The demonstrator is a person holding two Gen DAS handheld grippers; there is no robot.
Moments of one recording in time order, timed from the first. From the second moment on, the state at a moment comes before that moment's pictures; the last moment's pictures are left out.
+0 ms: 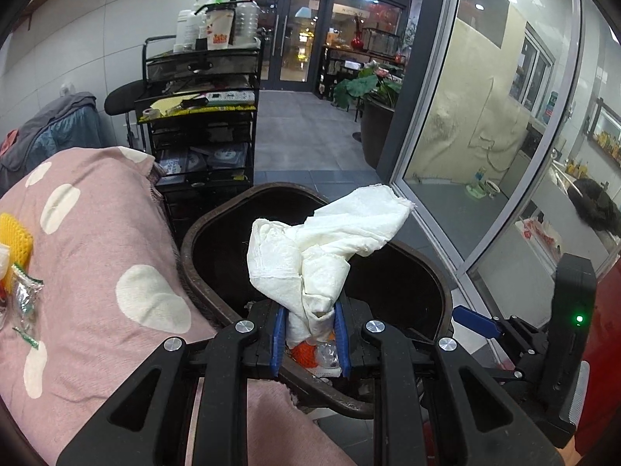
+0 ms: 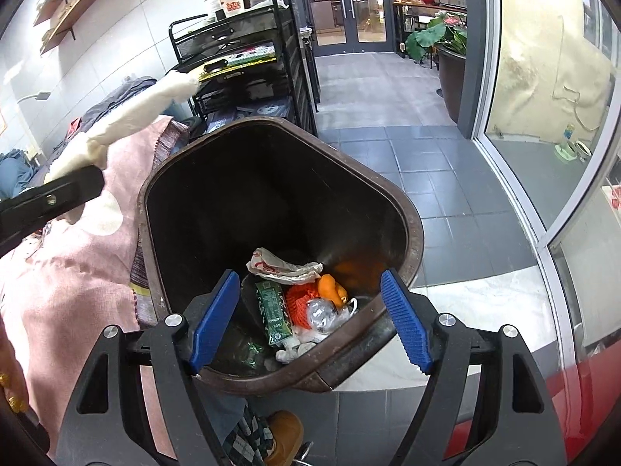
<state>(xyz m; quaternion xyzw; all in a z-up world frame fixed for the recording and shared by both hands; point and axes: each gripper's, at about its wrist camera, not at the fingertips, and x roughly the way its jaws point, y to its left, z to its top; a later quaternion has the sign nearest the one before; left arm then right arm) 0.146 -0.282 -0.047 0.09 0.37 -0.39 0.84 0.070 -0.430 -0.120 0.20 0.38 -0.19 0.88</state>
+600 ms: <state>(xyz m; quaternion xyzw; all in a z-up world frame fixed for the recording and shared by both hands) 0.140 -0.307 -0.061 0.14 0.37 -0.38 0.84 0.056 -0.442 -0.122 0.22 0.38 -0.21 0.87</state>
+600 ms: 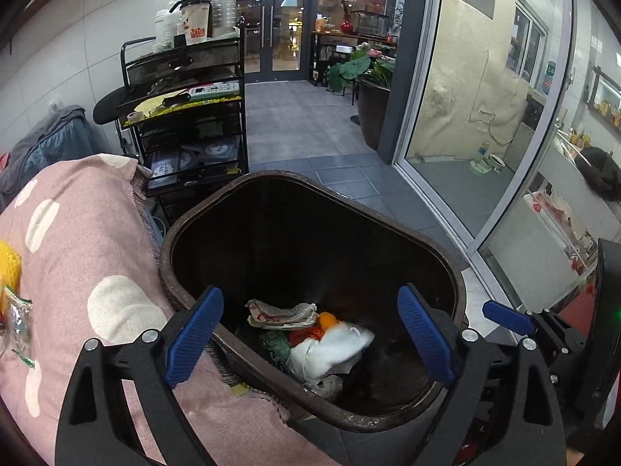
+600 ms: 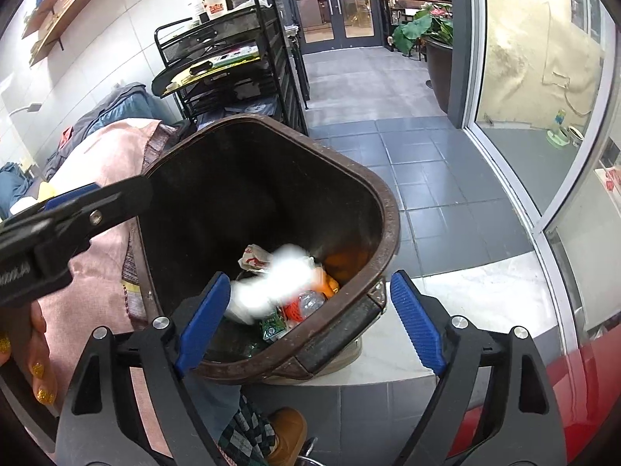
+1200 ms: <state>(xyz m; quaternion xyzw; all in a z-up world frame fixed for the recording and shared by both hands) 0.125 -0.246 -0.018 0.08 0.32 -0.35 0.88 0.072 -0.430 -0.103 0.22 0.37 -0.17 0.89</state>
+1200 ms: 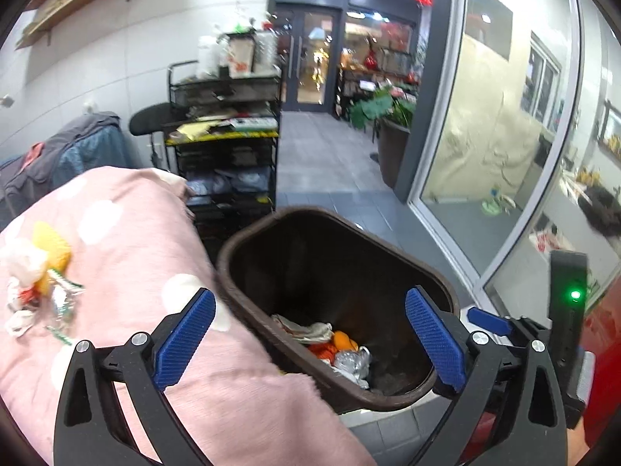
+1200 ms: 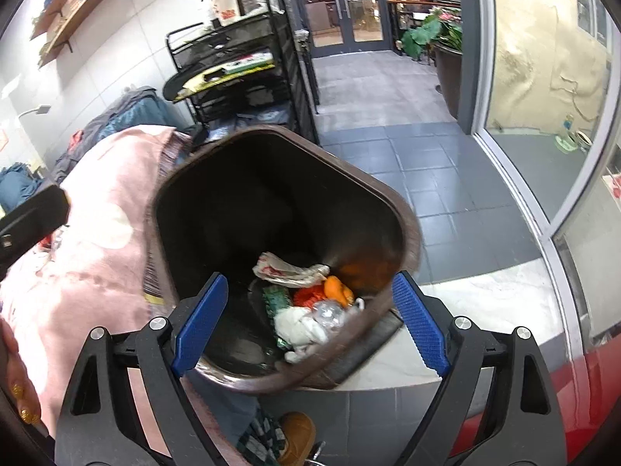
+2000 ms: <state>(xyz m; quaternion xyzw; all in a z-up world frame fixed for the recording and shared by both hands) 0.133 -0.059 0.003 0.00 0.30 -0.19 0.94 0.148 -0.295 -0.034 0.14 0.33 0.01 0.93</state>
